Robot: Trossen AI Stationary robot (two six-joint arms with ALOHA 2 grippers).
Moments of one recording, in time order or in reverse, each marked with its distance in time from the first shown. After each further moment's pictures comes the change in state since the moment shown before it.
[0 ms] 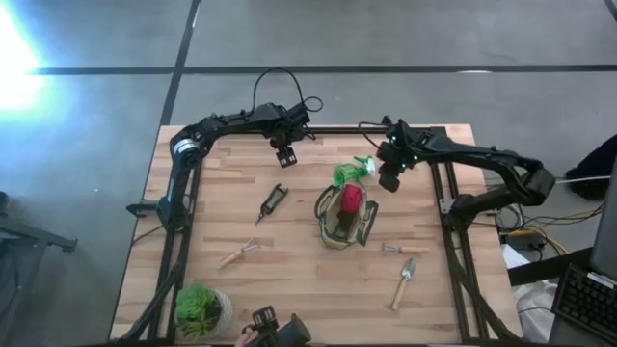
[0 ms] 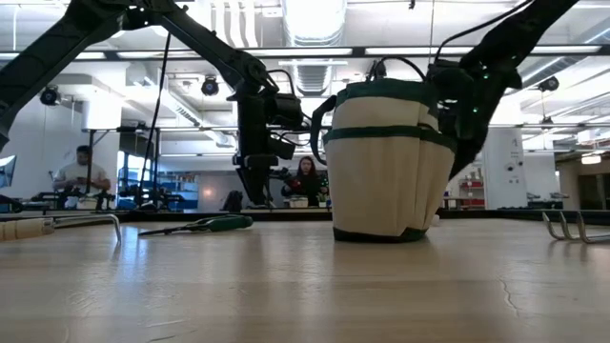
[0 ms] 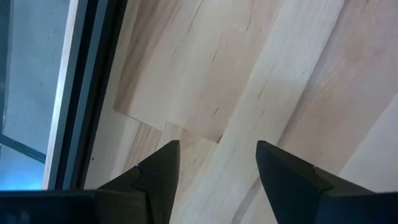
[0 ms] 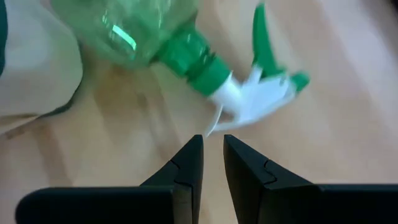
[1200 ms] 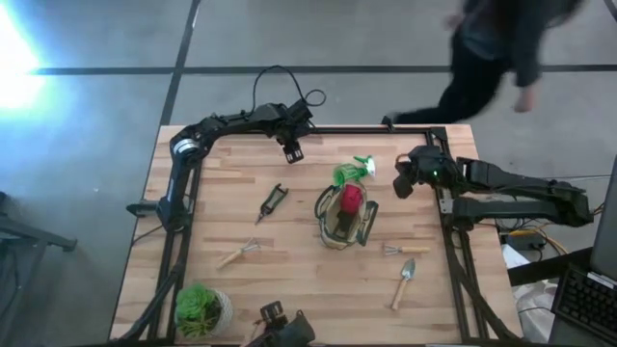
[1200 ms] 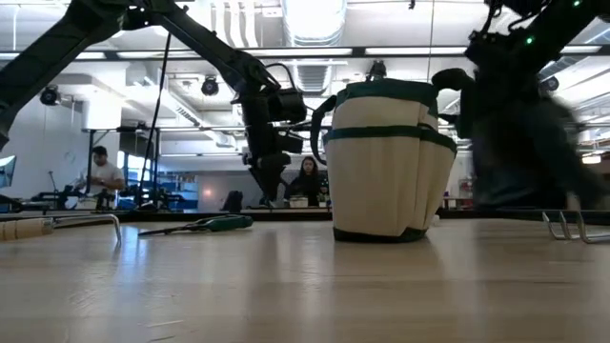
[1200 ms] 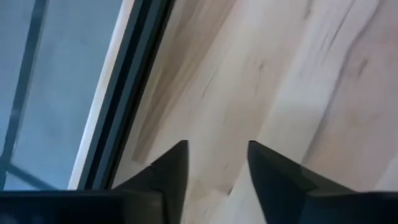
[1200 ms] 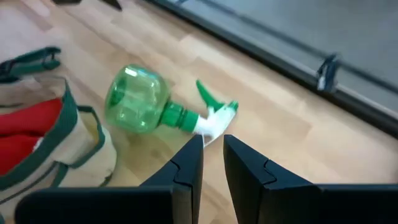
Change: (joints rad) left arm -0.001 0.001 0.000 0.151 0.006 0.011; right arm 0.428 -0.607 -0.100 -0.145 0.584 0.669
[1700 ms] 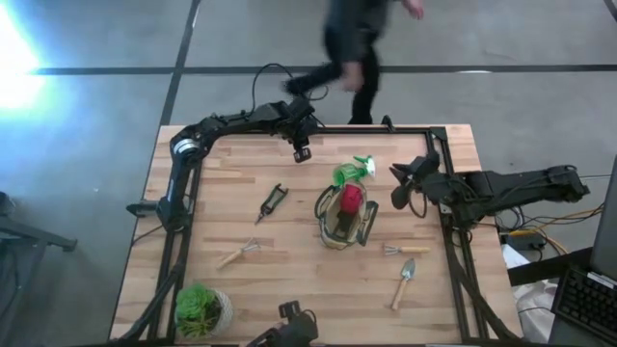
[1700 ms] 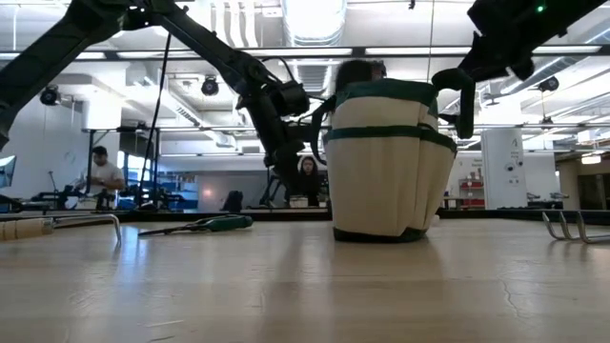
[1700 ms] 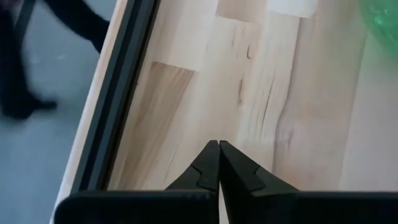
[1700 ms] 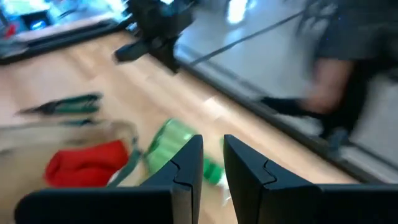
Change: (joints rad) left arm 0.001 0.000 -0.002 0.186 0.233 0.096; right arm 0.376 0.000 0.000 0.152 0.372 0.007
